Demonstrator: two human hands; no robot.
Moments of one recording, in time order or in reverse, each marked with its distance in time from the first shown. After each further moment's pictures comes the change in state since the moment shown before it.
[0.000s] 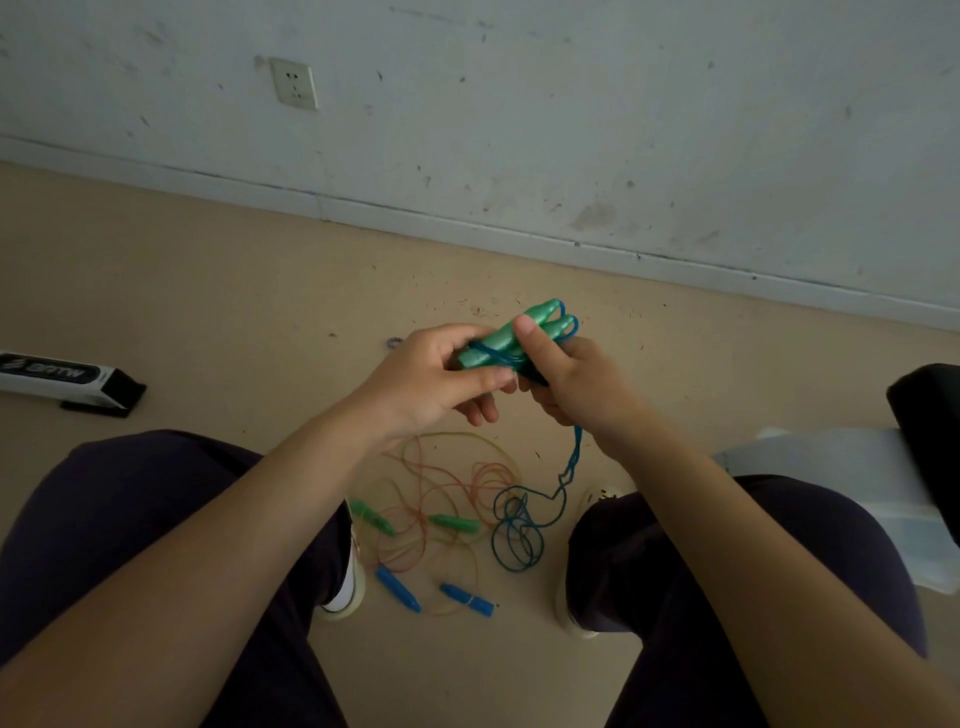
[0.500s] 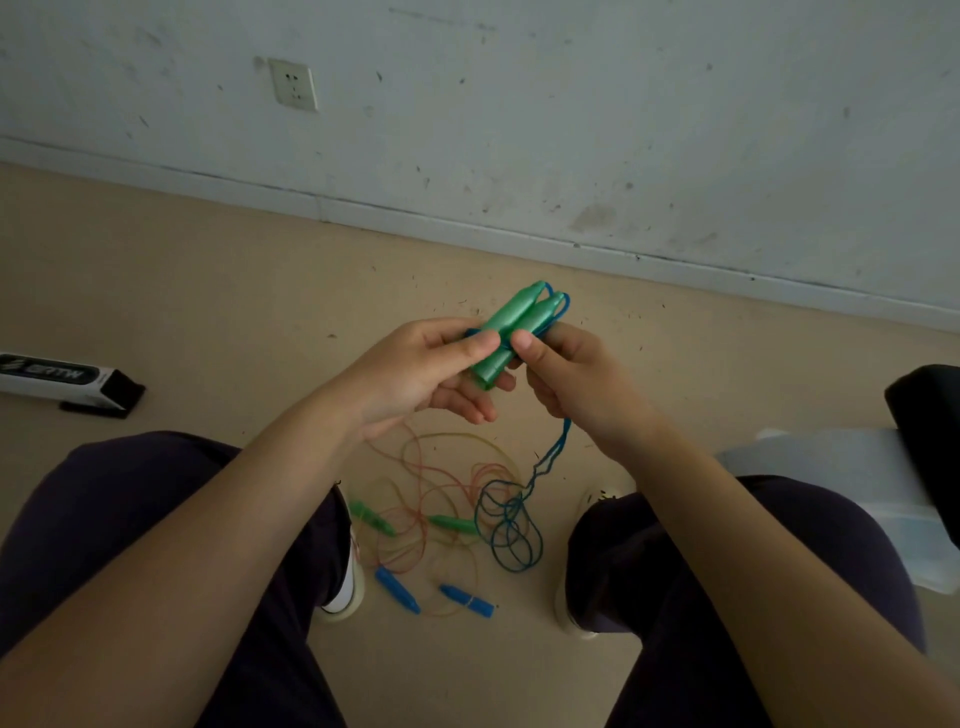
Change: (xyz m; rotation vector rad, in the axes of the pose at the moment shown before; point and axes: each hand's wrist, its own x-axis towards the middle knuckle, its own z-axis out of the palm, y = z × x) left_hand 0.000 0.011 -0.012 -0.167 -0.079 -0.114; right_hand -0.003 0.002 0.000 0.119 -0.029 -0.162
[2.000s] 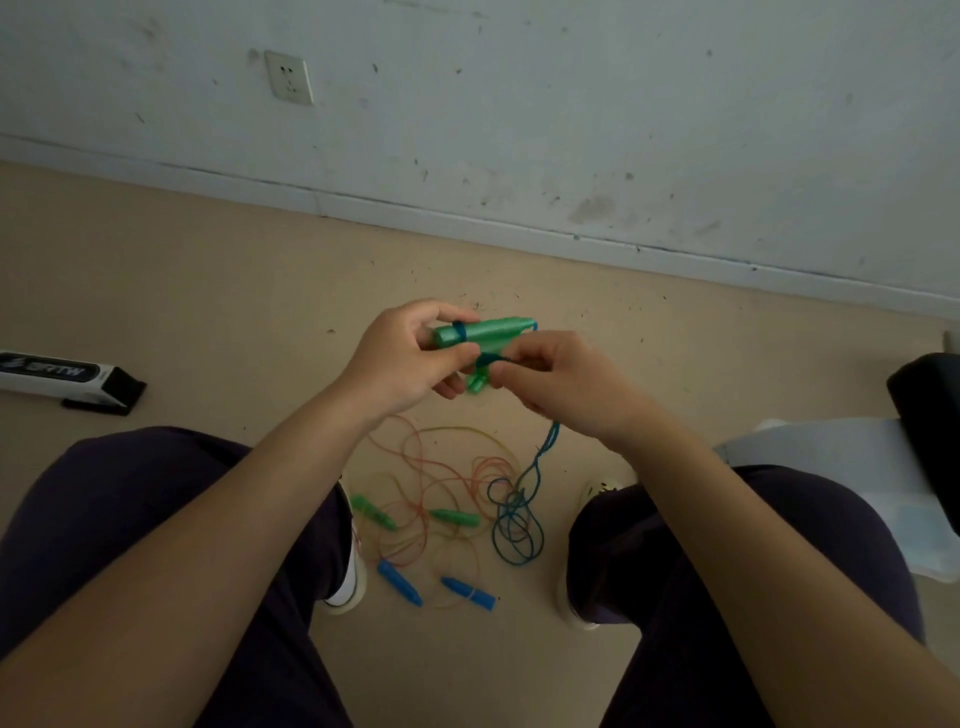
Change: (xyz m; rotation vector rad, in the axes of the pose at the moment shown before) left_hand 0.012 -0.017 -0.006 0.335 0.342 0.145; right_hand 0.001 -0.001 -0.001 -0.342 -0.111 0.025
